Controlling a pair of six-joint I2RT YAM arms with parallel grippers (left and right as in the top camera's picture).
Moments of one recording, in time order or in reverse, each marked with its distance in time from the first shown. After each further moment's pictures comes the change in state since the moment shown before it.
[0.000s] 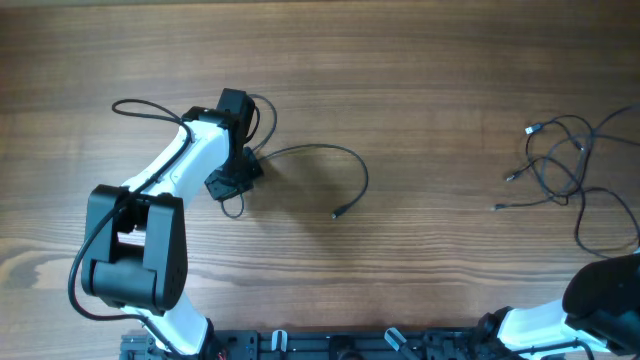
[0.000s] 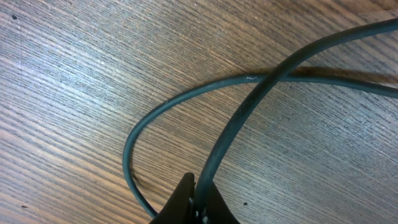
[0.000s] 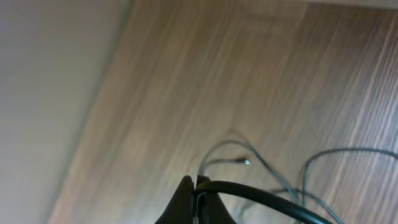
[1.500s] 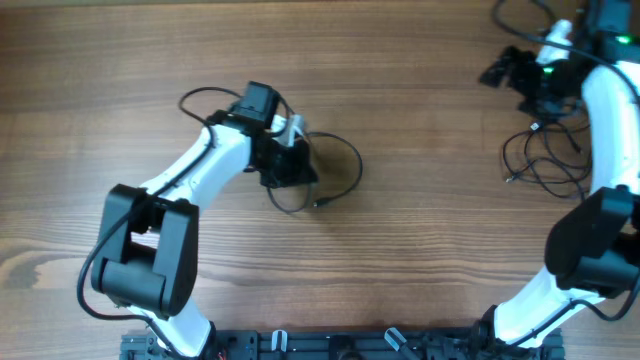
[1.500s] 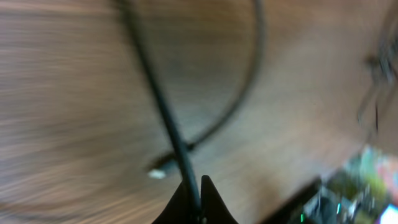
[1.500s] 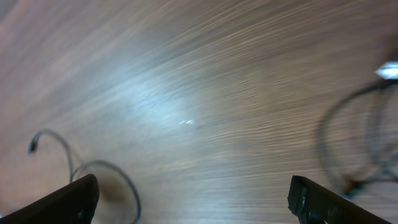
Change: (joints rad) left arm -0.118 0.000 0.000 0.242 0.676 0.362; right arm 0.368 0.208 0.002 -0.207 -0.447 -0.446
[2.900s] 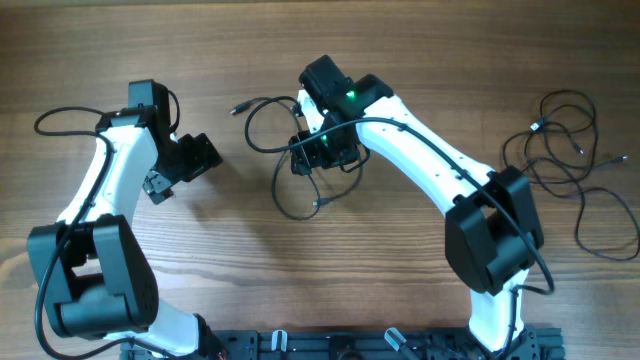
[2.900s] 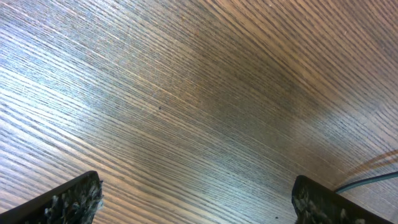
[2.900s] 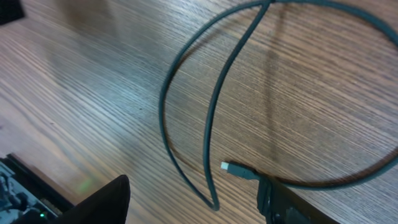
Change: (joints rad) left arm 0.445 -0.114 0.000 -0.223 -0.573 -0.121; right arm 0.839 0.157 -0.037 0.089 0.013 0.026
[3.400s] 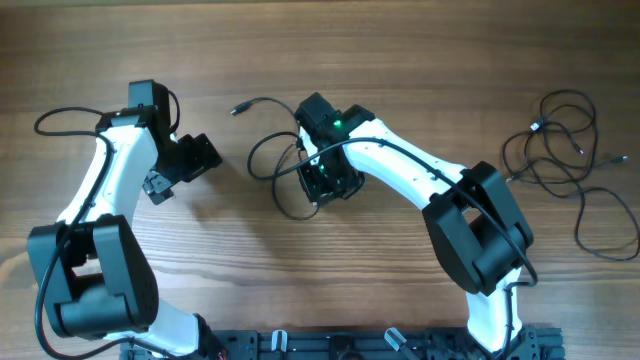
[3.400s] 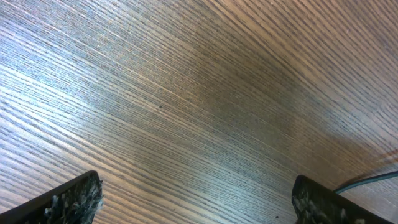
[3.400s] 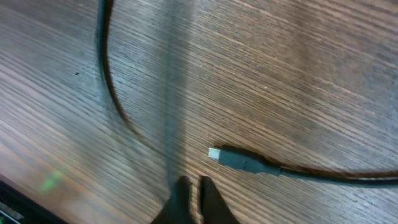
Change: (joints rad) left arm 0.000 0.000 0.000 -0.004 0.000 -0.002; right arm 0.050 0.021 -0.189 0.085 0.010 0.065
